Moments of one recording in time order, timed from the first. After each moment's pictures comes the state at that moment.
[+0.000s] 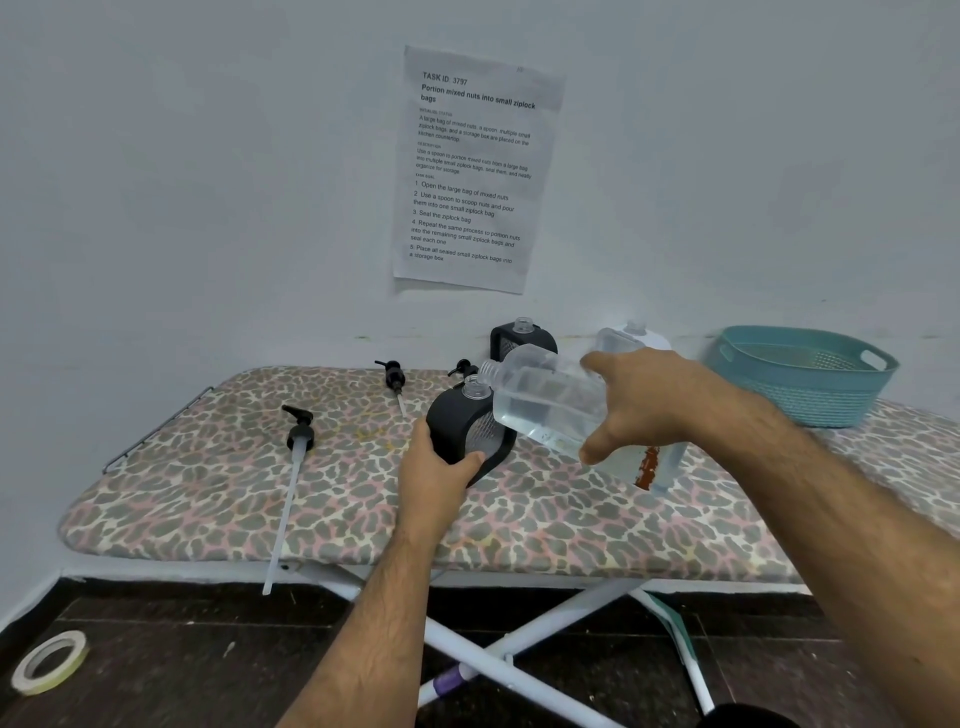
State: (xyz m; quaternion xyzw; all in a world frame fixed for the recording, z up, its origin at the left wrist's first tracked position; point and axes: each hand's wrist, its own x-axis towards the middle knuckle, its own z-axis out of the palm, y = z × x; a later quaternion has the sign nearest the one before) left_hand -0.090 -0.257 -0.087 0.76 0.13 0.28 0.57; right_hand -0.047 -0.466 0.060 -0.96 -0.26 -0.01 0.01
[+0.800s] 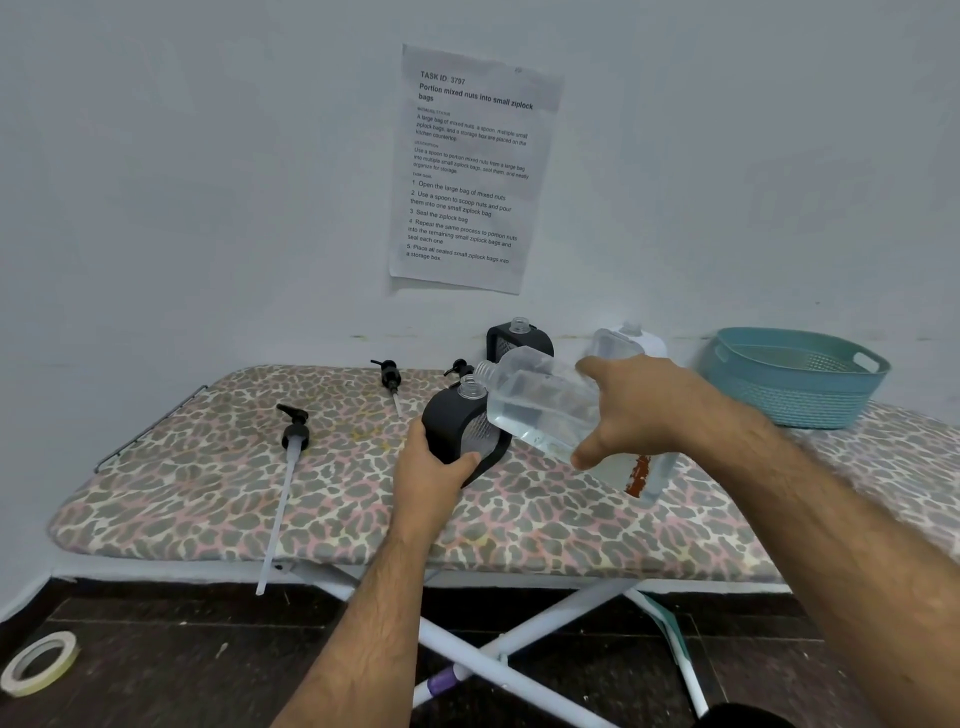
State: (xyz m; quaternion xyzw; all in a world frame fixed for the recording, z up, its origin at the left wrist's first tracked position) left_hand -0.091 -0.256 -0.087 0.76 0.13 0.27 0.57; right_hand -0.054 -0.465 0.056 -0.97 -0.26 -0.01 0.01
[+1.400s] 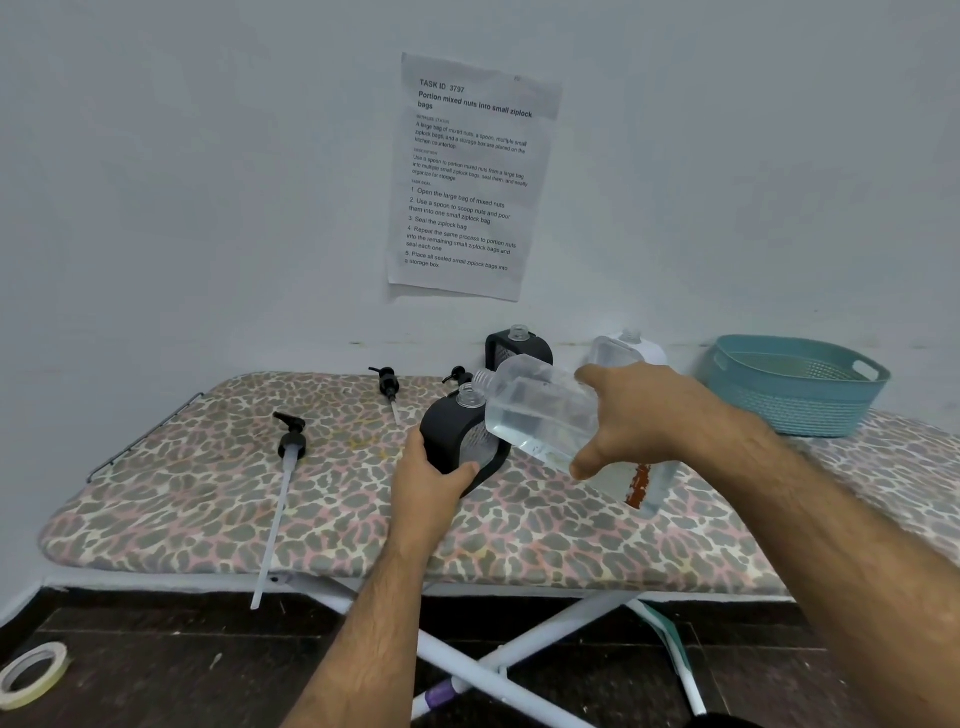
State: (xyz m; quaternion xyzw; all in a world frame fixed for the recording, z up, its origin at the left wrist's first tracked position) left_hand -0.090 -0.255 -0.087 0.76 0.13 0.27 0.57; right_hand -0.055 -0.462 0.060 -0.97 -0.25 -0.01 0.01
